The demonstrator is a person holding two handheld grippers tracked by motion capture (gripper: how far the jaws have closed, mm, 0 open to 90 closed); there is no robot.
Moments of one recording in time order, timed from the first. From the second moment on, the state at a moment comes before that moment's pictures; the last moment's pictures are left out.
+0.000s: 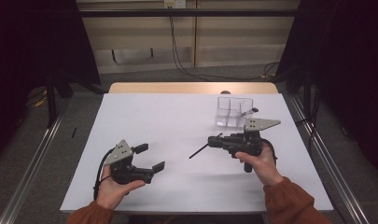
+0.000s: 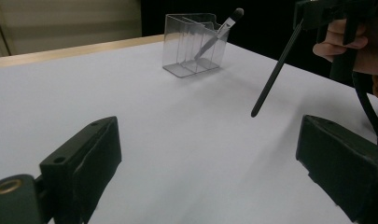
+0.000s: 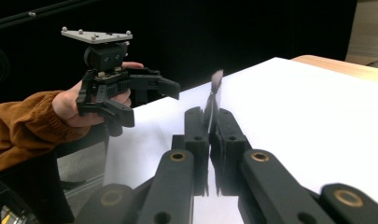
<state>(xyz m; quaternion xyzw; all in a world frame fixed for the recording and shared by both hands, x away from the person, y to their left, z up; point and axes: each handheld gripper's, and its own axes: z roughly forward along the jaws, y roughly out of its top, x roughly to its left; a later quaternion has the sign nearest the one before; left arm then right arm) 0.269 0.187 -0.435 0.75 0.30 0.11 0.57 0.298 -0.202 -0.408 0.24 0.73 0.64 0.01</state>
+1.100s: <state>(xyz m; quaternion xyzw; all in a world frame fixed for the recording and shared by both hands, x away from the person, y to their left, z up) 0.250 0.237 -0.449 0.73 0.34 0.19 0.56 0.302 -0.259 -0.387 0.28 0.73 0.62 0.05</state>
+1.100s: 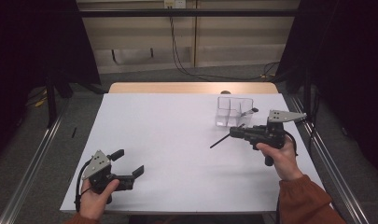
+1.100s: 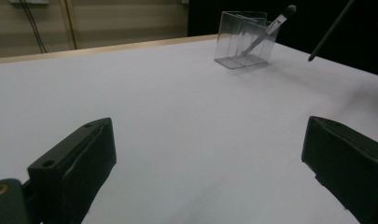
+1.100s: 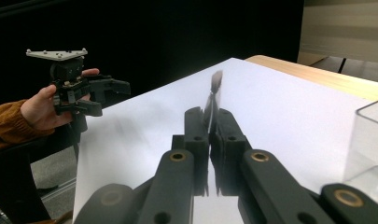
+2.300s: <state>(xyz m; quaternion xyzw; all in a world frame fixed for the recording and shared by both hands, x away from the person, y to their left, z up) 0.249 0.241 -0.448 0.74 0.34 0.19 0.55 0.355 -0.322 -0.330 0.38 0.75 0.52 0.16</state>
